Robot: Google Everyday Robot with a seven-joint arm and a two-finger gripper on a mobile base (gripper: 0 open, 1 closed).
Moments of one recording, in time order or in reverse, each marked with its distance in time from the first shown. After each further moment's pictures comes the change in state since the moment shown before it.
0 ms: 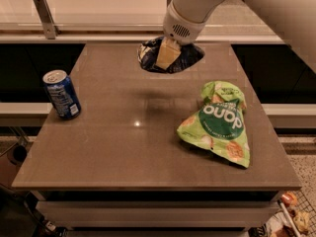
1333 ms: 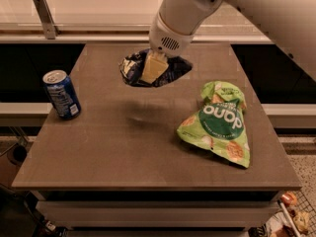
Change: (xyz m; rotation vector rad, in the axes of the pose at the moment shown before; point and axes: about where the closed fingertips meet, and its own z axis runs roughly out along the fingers) arm -0.021 0.053 0.007 -0.105 -0.062 -0.108
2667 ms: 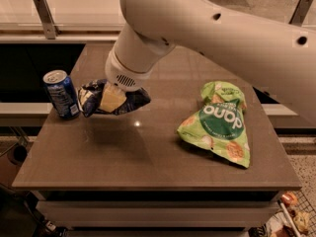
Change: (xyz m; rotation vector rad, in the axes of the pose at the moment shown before) arm -0.068 0.077 0.056 -0.035 -0.109 -0.061
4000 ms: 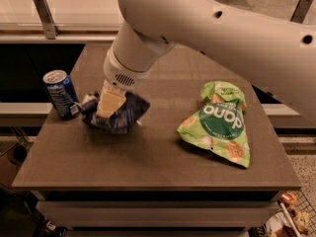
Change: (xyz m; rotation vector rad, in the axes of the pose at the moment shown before) arm -0.003 0.004 -0.005 0.008 0.002 -0.007
